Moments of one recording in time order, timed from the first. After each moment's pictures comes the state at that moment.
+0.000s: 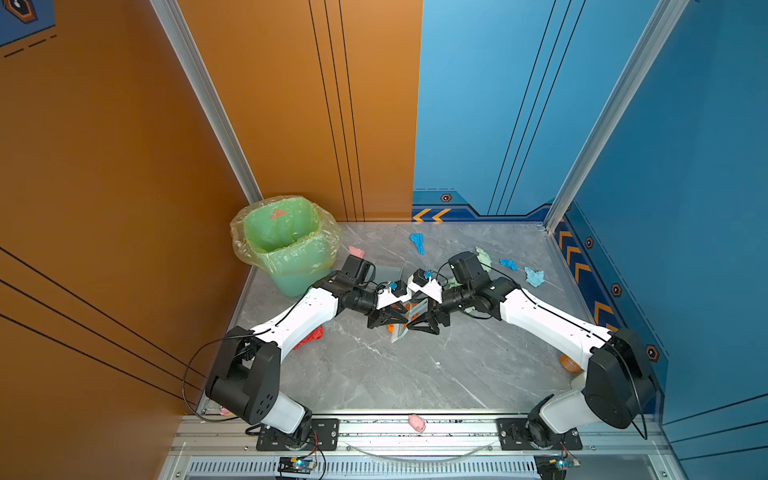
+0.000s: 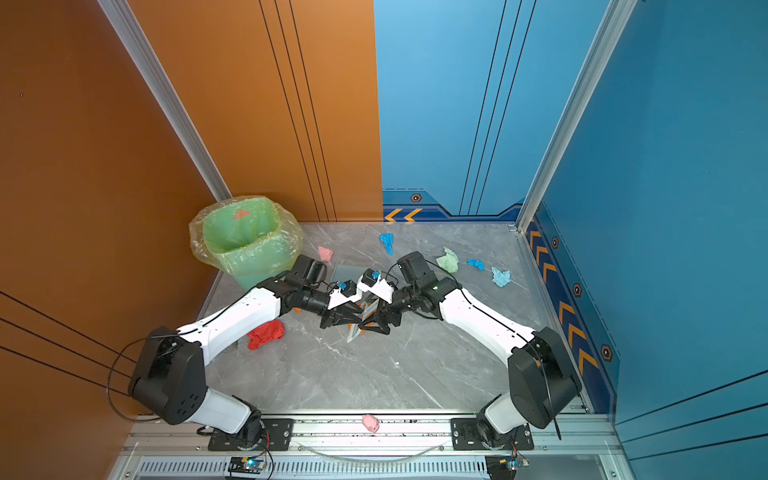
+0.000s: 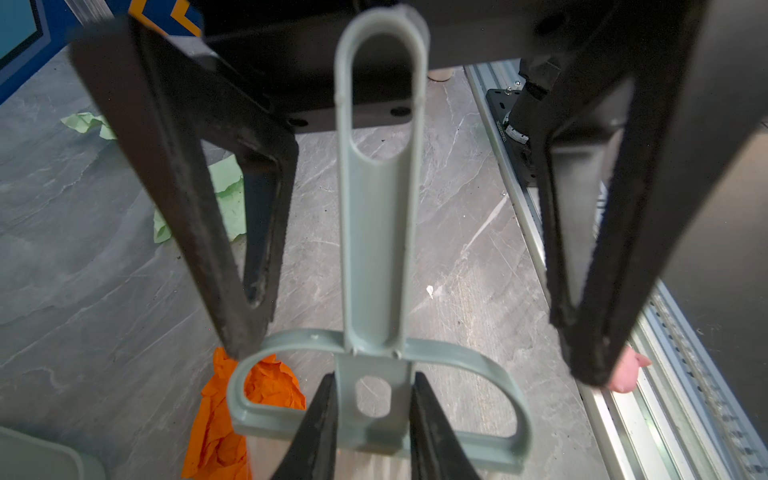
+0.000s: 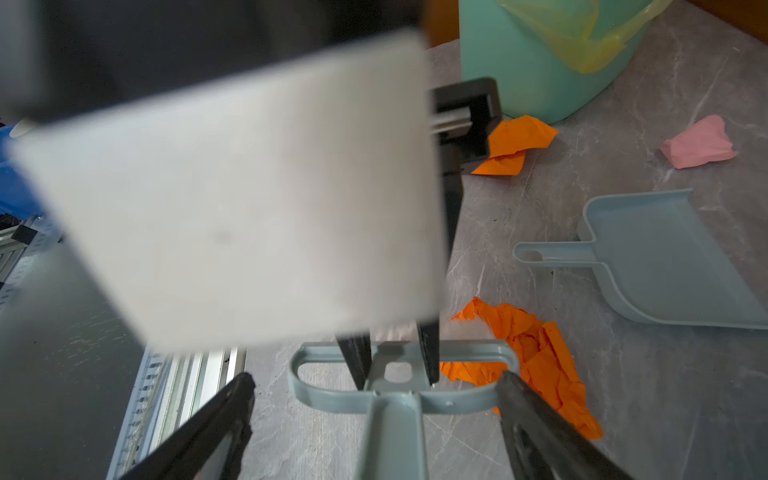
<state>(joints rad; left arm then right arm) -0.44 1.51 1.04 -0.53 0.91 0.83 0.60 1.50 1.11 -0.41 -0.80 -0.40</state>
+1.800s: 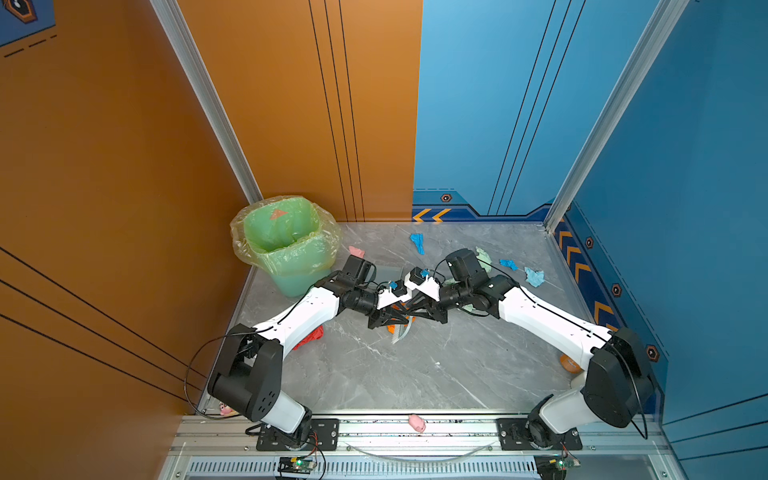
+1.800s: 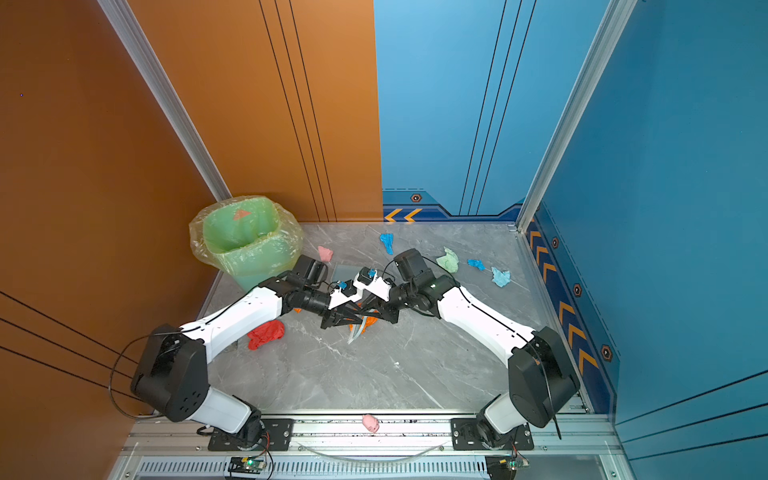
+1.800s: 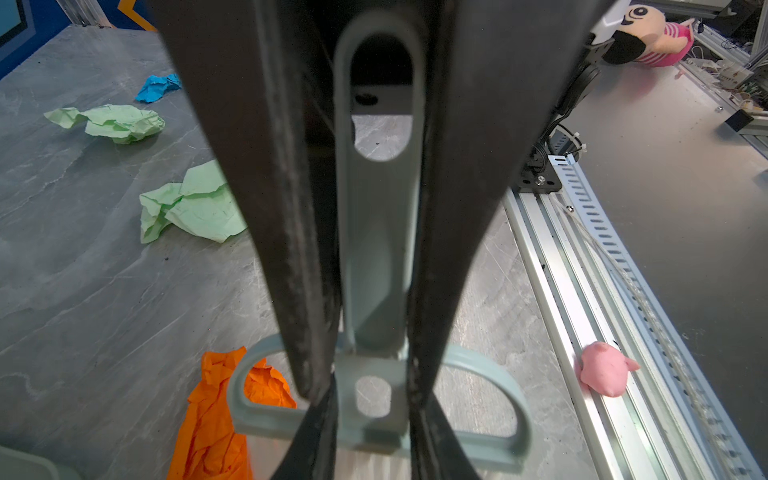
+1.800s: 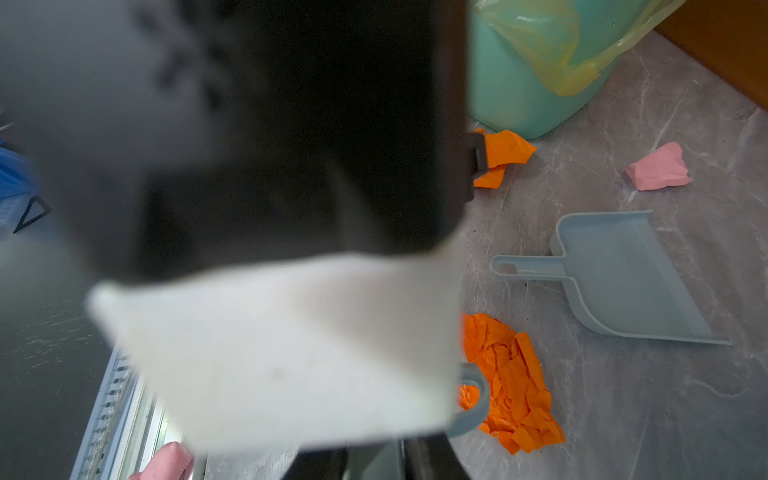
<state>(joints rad) -0.44 1.53 1.04 -0.53 0.93 0.82 0.62 1.51 1.15 -0.43 -0.74 -0.43</state>
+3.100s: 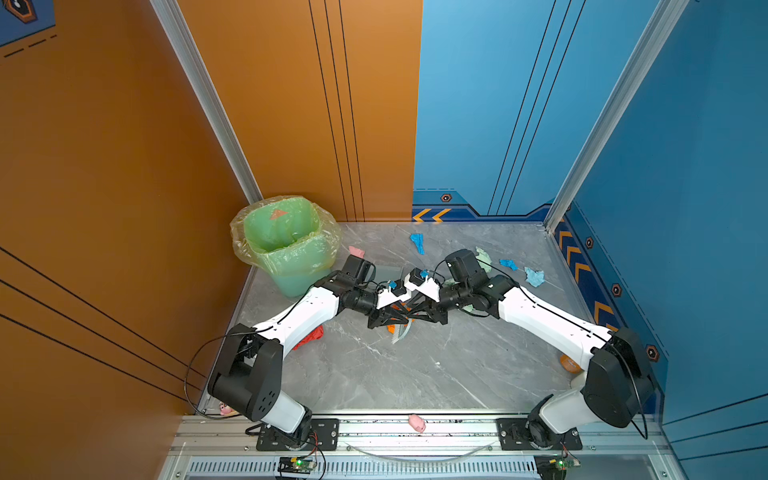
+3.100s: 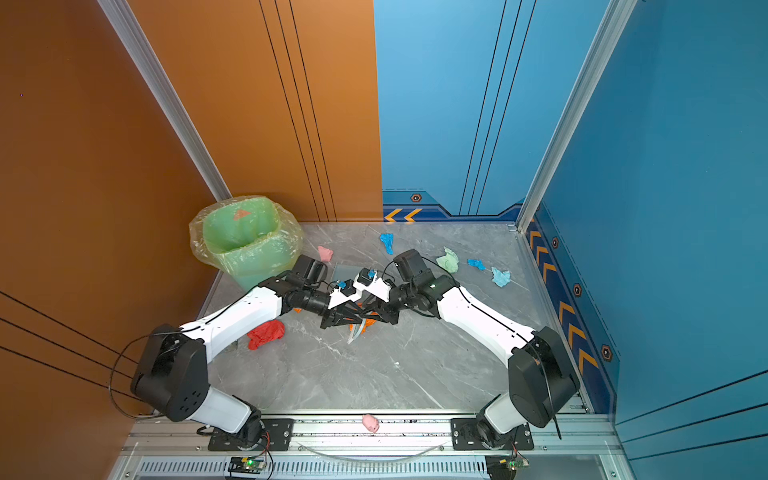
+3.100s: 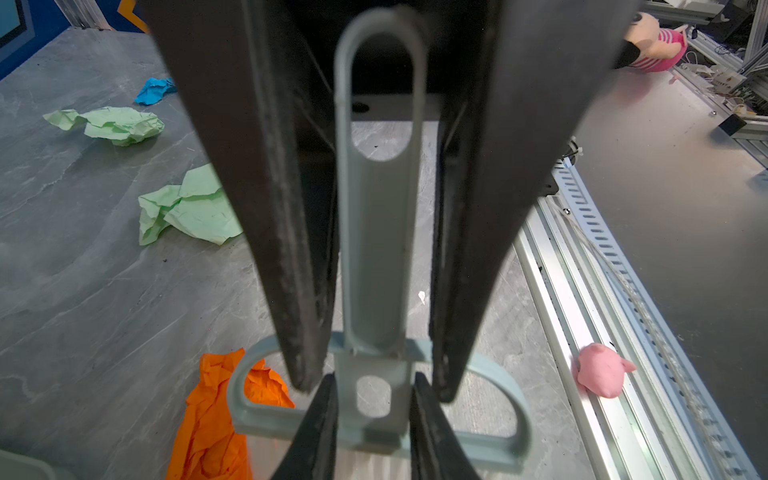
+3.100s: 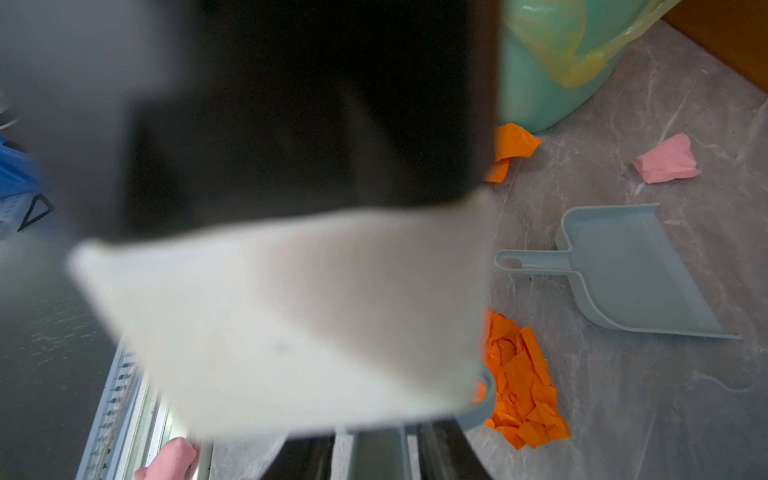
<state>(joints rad) -0.43 1.53 1.04 -0.53 0.94 0.82 0.62 1.51 1.15 -0.44 -0.74 -0.43</state>
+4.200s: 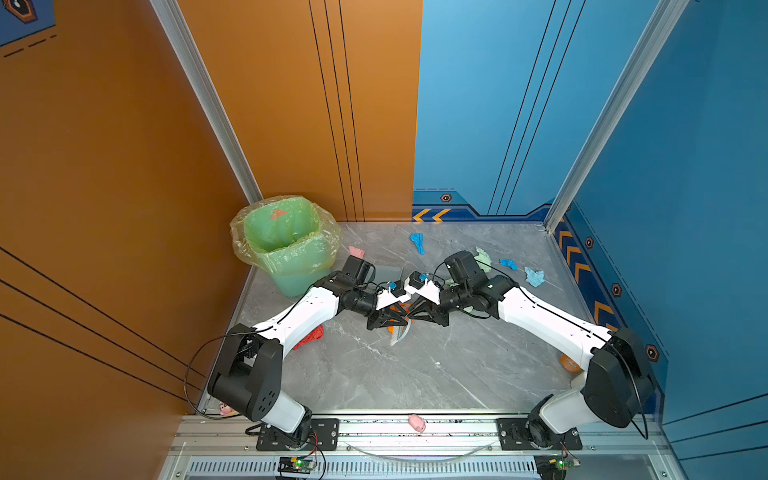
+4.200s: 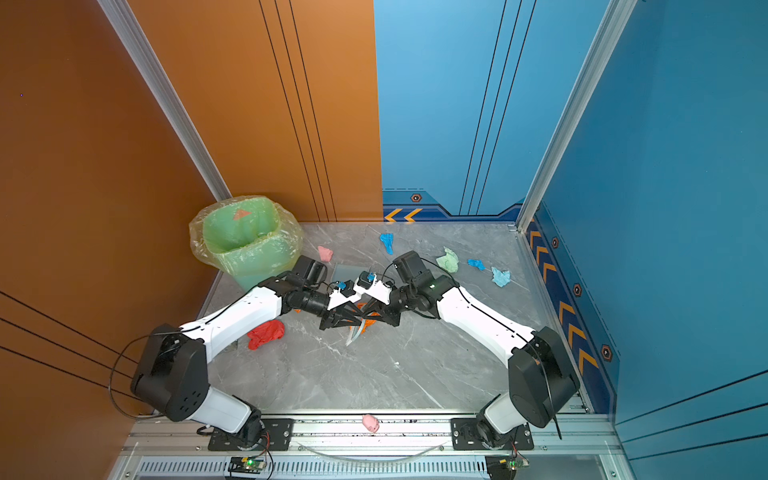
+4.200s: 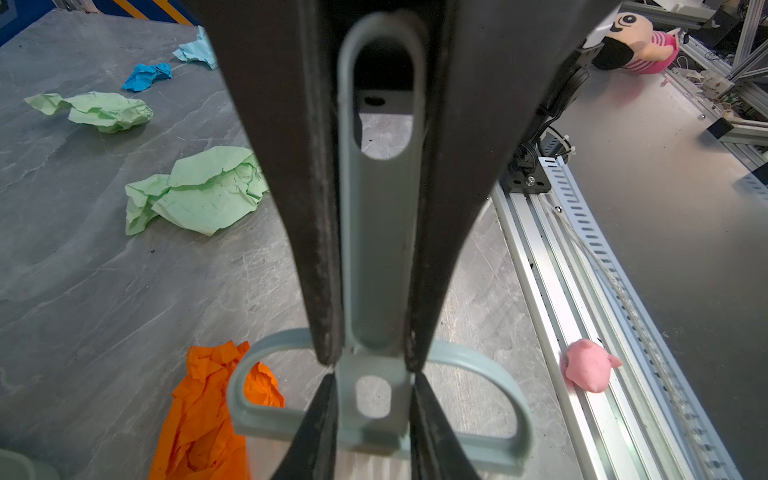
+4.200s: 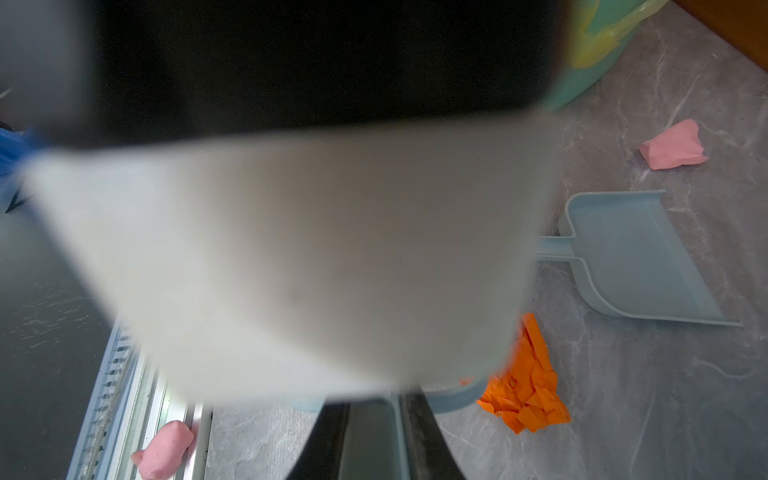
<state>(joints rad) -0.43 1.53 1.04 -0.56 0.94 0.82 0.63 1.51 1.15 -0.48 -0.71 -0.47</state>
